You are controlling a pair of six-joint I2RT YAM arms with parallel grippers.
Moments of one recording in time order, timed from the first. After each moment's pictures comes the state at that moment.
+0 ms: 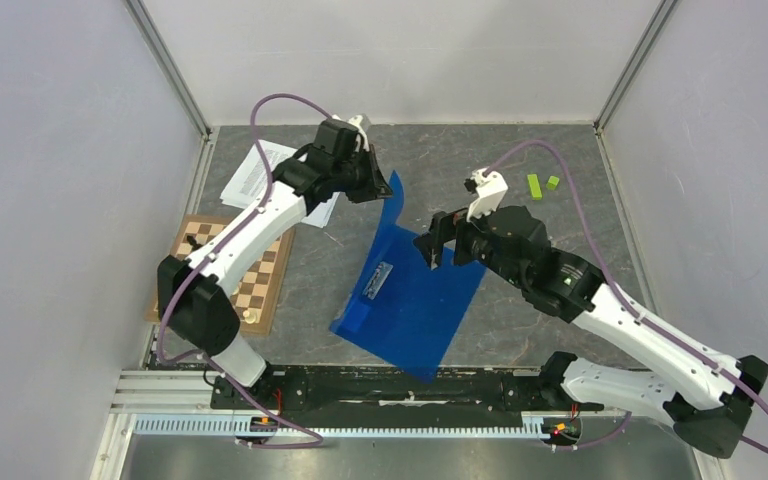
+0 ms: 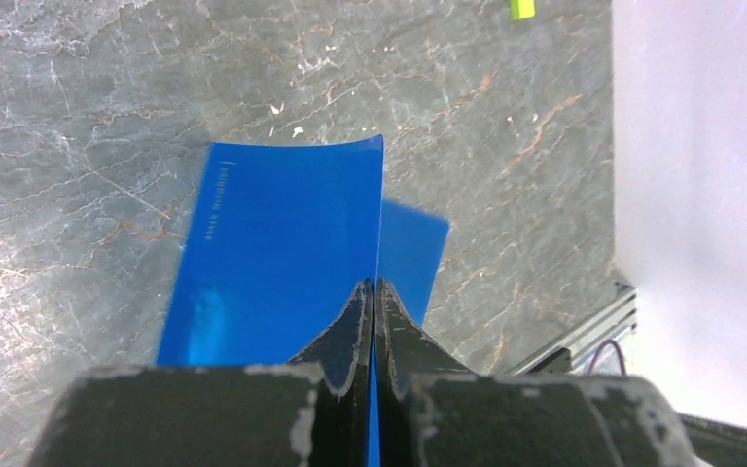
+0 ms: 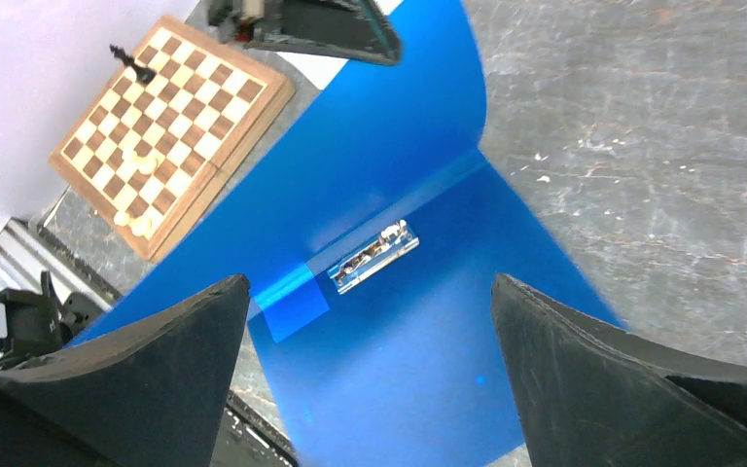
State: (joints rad) left arm -0.56 1.64 1.54 -0.61 0.16 -0.62; right arm 0.87 0.99 1.02 -0.38 0.20 0.38
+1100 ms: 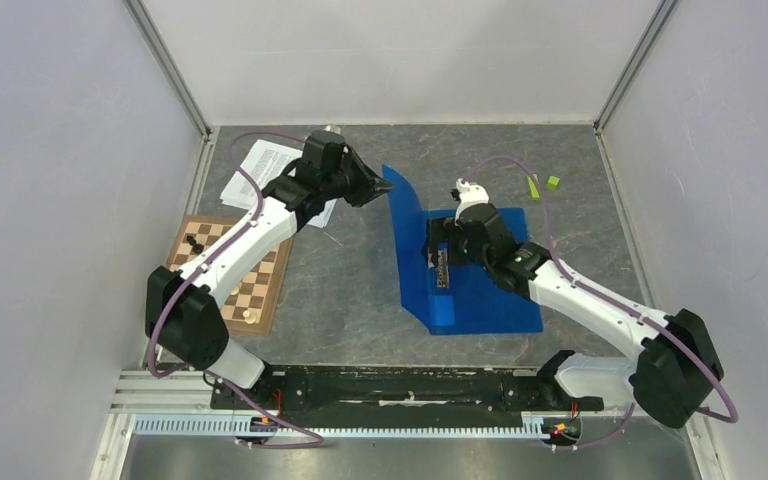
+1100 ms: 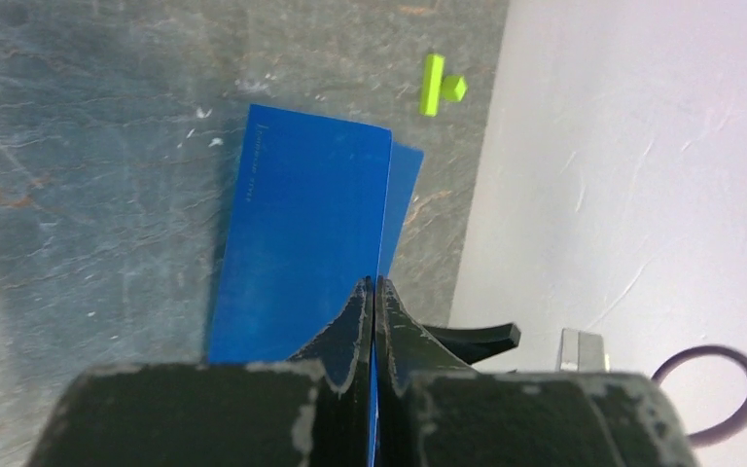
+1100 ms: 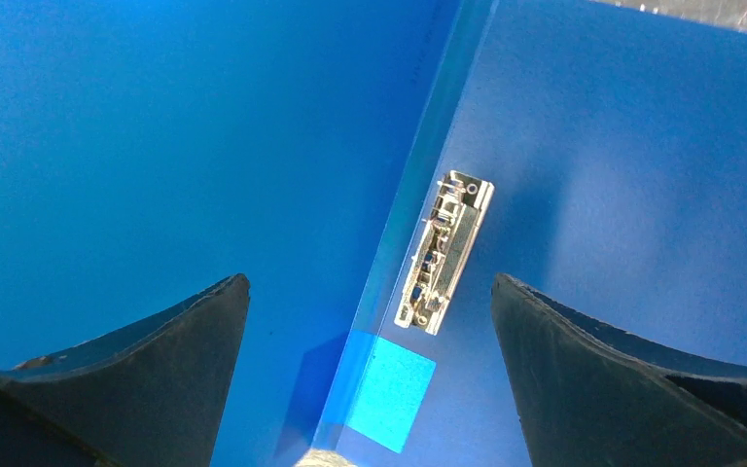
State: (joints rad) left arm -0.52 1.53 1.35 -0.37 0.14 -1.10; right arm 0.68 1.21 0.84 -0.25 0.15 0.42
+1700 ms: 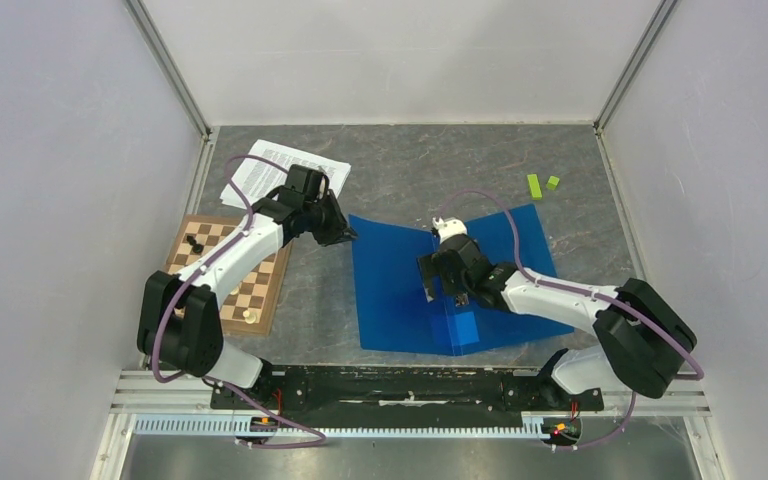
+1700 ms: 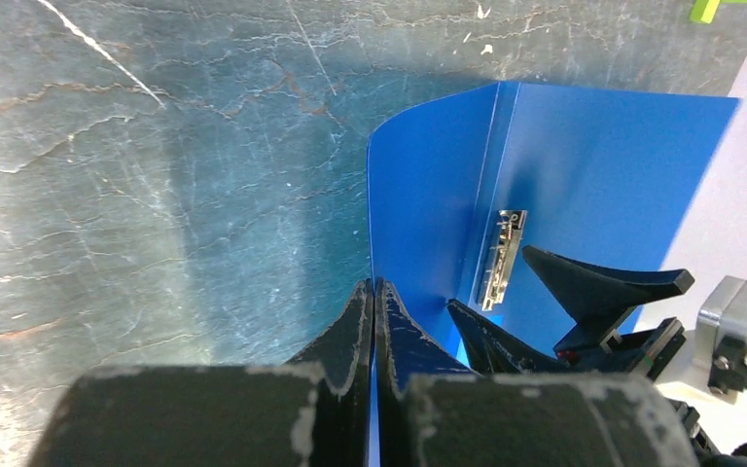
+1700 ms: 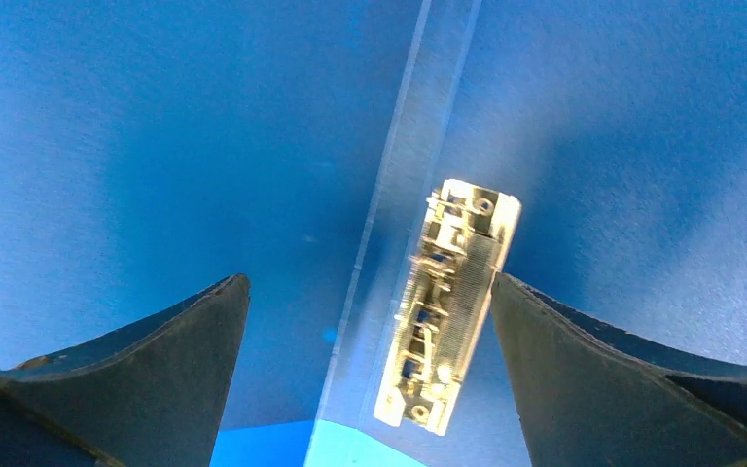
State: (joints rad) left arm -0.38 1.47 1.07 -0.49 0.24 -0.77; right arm 0.78 1.39 0.67 -0.13 0.23 0.34
